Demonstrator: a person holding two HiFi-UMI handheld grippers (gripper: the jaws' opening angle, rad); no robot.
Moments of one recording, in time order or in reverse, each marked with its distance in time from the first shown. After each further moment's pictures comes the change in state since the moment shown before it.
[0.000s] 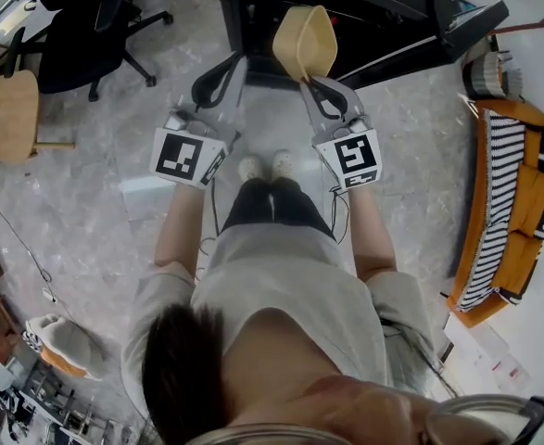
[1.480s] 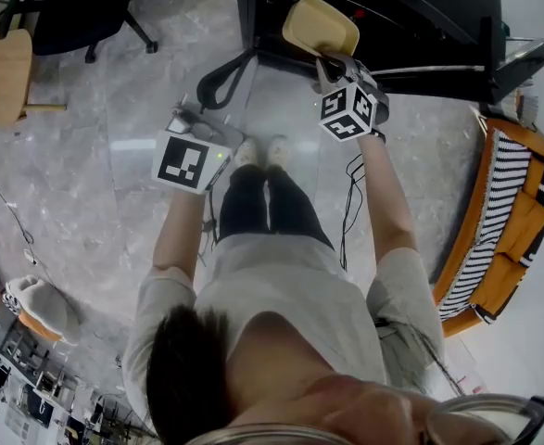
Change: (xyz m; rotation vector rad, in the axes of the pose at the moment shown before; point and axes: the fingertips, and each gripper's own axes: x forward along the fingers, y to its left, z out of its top) left arm 0.014 0.015 -0.067 -0.022 0.043 0.085; right arm 0.109 -0.058 -0.167 -0.425 0.487 0.095
